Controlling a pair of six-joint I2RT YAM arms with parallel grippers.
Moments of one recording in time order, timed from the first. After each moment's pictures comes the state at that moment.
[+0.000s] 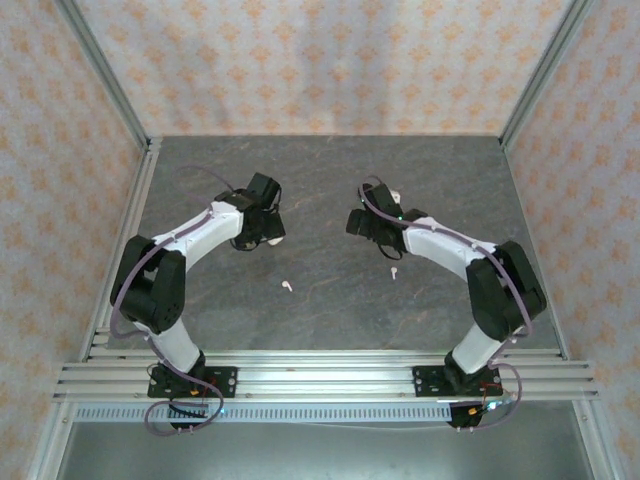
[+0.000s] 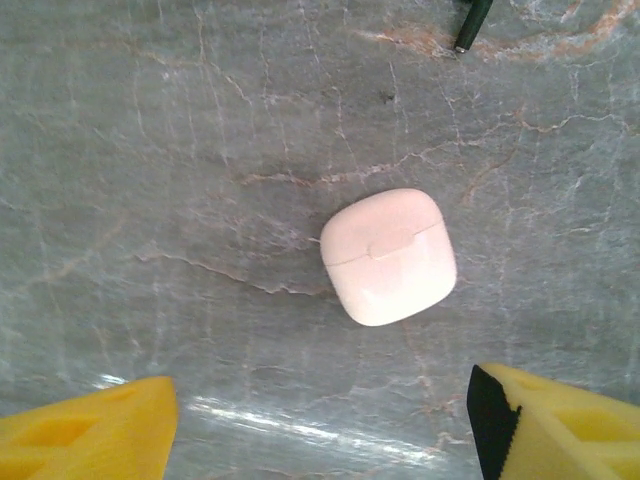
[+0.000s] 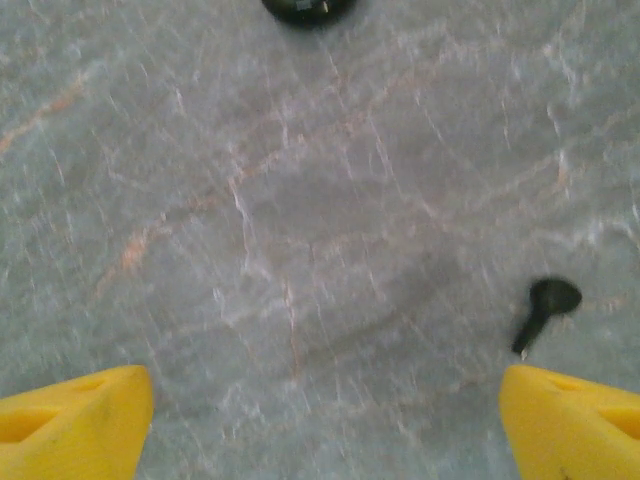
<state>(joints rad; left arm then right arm) -0.36 1.71 1.22 -0.75 -0.15 -0.78 0.53 1.63 1.05 -0.39 0.17 0.71</state>
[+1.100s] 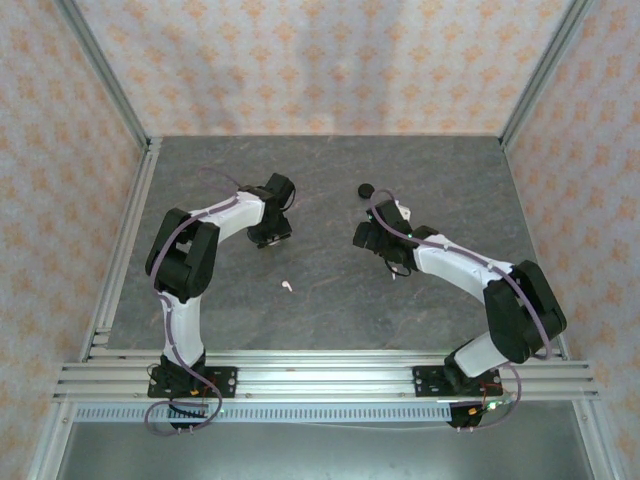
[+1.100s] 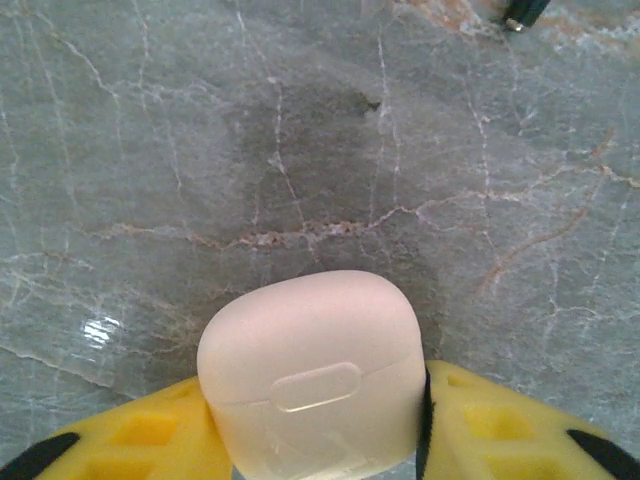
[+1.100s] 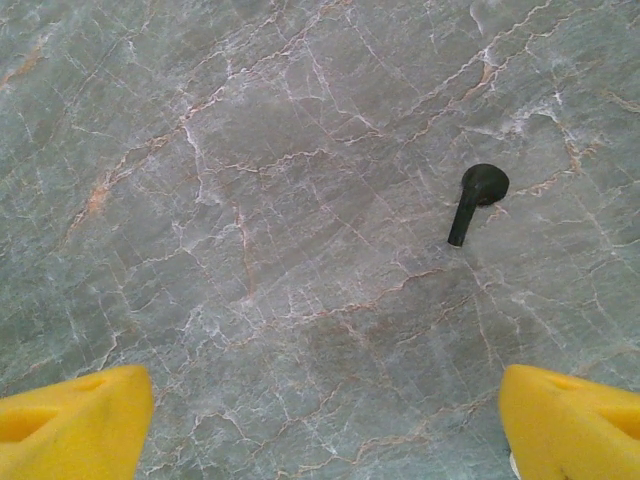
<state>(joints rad) -0.37 1.99 1.38 -0.75 -0.11 -0.83 0.56 1.50 0.90 -0.39 0.19 0.80</state>
